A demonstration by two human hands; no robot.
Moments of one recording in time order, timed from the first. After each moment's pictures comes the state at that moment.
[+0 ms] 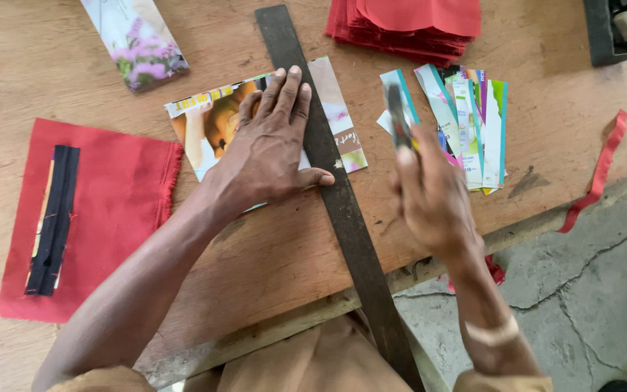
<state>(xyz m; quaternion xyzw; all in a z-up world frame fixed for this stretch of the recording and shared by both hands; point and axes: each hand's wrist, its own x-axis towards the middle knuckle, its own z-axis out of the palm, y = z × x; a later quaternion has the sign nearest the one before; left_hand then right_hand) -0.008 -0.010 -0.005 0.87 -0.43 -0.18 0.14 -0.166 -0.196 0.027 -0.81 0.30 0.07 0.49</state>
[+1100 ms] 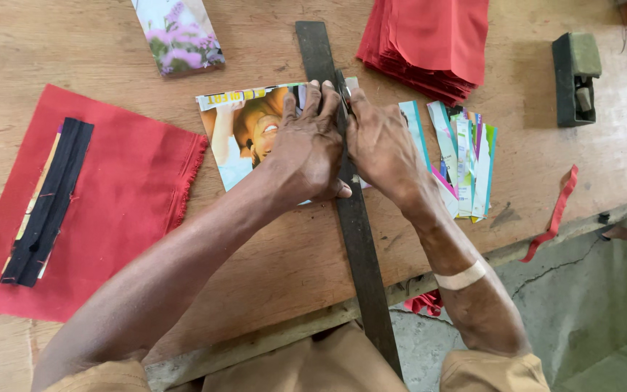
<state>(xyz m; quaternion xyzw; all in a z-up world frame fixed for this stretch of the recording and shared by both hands) -0.002 -0.019 0.004 0.87 -0.42 -0.21 0.13 -0.051 -0.163 0.015 -0.98 0.01 0.01 0.19</state>
